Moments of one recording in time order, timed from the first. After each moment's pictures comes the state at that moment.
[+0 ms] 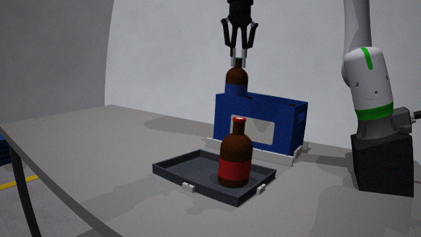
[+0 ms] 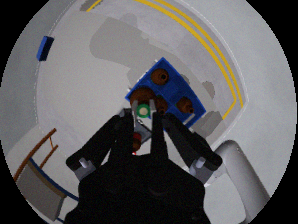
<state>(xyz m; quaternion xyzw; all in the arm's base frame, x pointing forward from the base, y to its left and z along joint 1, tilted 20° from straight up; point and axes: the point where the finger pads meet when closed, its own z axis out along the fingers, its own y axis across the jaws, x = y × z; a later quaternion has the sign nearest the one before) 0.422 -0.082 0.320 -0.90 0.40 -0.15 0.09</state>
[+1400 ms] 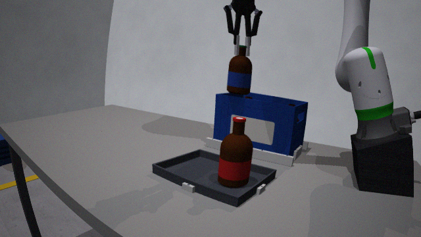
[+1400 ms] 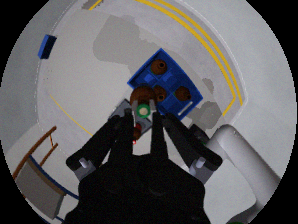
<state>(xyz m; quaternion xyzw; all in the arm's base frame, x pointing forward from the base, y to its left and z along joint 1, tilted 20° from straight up) 0.381 -0.047 0.350 -0.90 0.40 -0.15 0.09</state>
